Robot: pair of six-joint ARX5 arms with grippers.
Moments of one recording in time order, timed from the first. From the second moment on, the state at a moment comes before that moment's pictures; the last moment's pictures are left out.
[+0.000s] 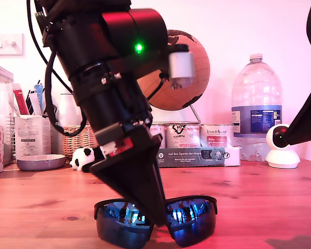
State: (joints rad) left arm -0.91 1.73 1.03 -0.52 0.25 0.62; right arm 0.44 0.74 0.39 -0.38 -0.33 -0.02
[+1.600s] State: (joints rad) left arm -1.07 1.57 1.07 -0.74 0.02 0.78; right arm 0.44 1.10 0.65 -0.67 -0.56 -0.14
